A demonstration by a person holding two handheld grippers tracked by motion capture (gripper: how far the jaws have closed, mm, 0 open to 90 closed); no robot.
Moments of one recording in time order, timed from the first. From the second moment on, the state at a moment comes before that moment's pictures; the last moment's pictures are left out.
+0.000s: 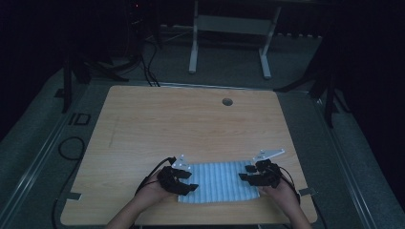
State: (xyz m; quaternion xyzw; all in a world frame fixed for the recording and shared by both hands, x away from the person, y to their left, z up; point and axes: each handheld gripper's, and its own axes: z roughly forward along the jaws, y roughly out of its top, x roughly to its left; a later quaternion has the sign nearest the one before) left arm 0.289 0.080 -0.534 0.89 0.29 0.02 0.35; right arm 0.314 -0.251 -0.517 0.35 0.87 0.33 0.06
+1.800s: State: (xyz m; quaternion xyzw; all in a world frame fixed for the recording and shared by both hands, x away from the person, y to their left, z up) left arm 0.424 0.130 -0.535 0.85 0.39 0.06 0.35; right arm 0.453 -0.179 -0.531 0.38 0.87 0.30 0.07
